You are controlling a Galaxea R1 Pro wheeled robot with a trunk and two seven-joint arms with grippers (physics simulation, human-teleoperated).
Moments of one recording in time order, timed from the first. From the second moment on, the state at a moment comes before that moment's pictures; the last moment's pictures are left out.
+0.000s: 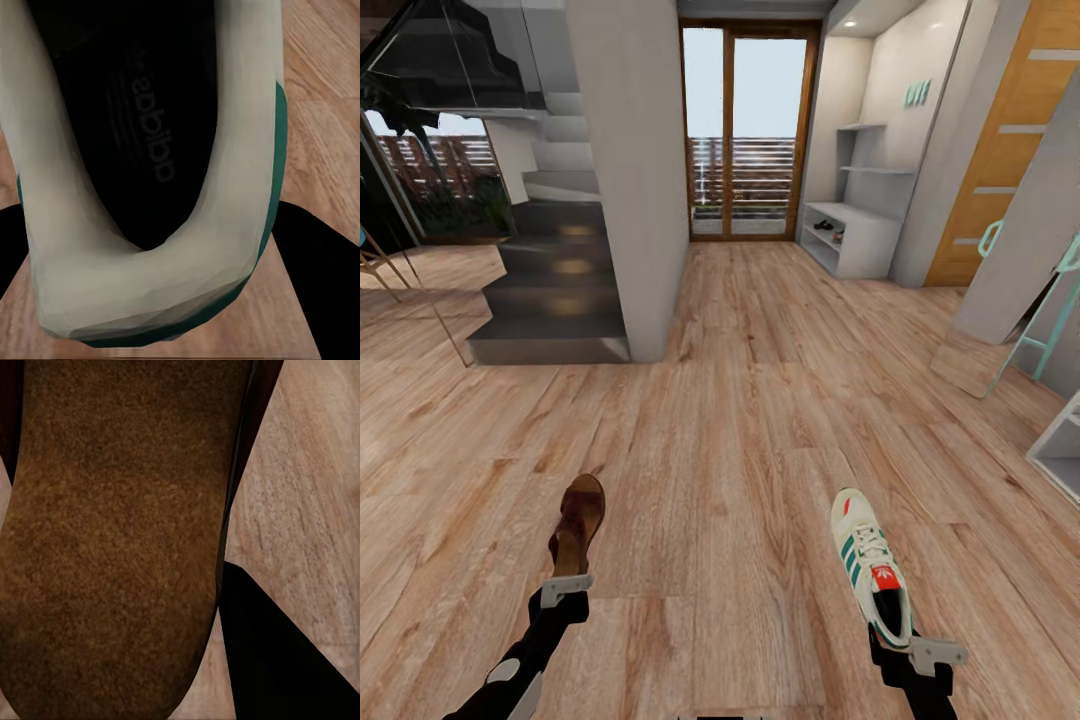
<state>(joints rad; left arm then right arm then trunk) -0.45 0.08 0.16 -0.40 0.02 -0.40 -0.16 -0.25 -0.02 -0.43 -0.54 0.23 -0.50 0.10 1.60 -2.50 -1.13</state>
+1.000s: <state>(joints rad) -0.45 0.08 0.16 -0.41 0.02 -0.40 -0.16 -0.25 -0.03 -0.43 -0.50 0.23 -0.50 0.09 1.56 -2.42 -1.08</state>
